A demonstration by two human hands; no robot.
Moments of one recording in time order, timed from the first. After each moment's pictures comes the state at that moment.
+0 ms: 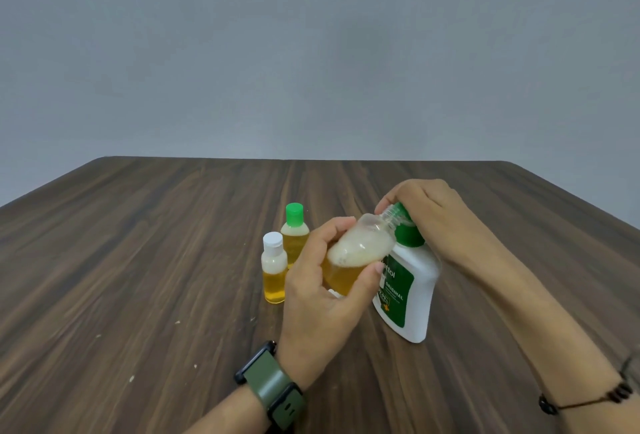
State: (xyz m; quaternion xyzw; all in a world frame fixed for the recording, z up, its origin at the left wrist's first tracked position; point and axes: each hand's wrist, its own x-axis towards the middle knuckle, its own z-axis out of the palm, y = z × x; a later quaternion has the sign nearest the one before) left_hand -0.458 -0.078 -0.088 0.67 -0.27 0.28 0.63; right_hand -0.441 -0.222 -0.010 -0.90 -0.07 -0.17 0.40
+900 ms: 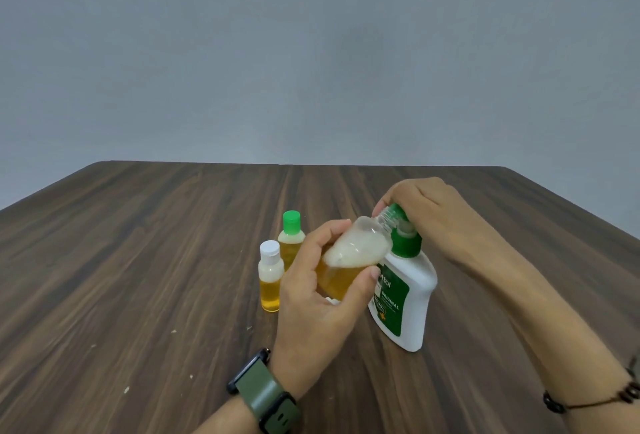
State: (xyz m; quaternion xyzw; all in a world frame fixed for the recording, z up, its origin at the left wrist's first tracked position) left_hand -0.457 -0.076 -0.084 0.66 -0.27 0.26 0.64; right_hand -0.442 -0.222 0.006 -0.90 -0.07 -0.17 0.41
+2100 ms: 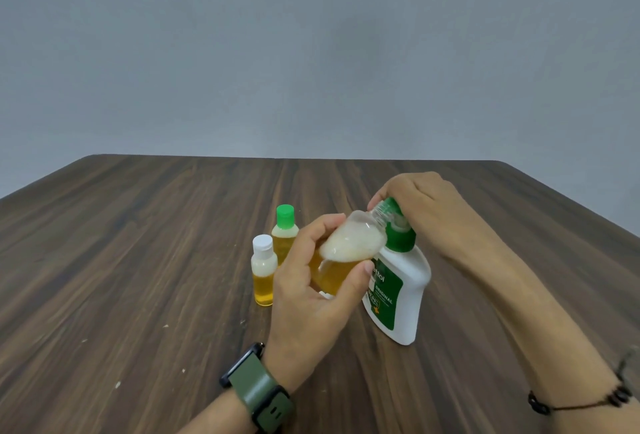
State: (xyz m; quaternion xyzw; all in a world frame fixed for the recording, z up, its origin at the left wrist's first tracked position) left_hand -0.456 -0.078 -0.085 0.66 -0.27 0.27 0.65; right_hand -0.444 -0.221 0.005 -0.90 -0.06 -0.18 0.39
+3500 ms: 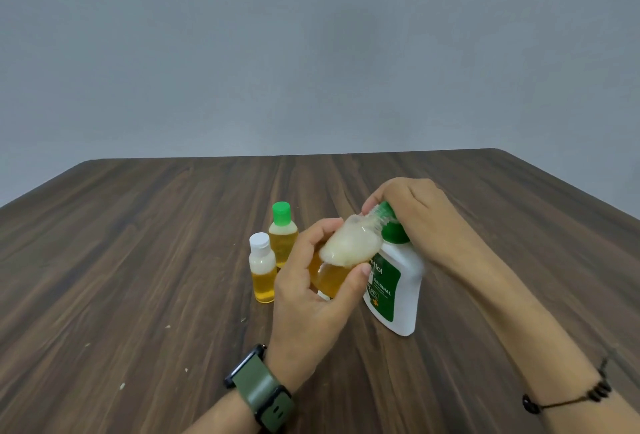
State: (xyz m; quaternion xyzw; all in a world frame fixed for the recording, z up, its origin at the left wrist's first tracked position) left_hand -0.460 -0.081 -0.089 0.67 -0.27 0.26 0.64; right_hand -0.443 -0.224 -0.012 -0.89 -0.06 -0.18 0.41
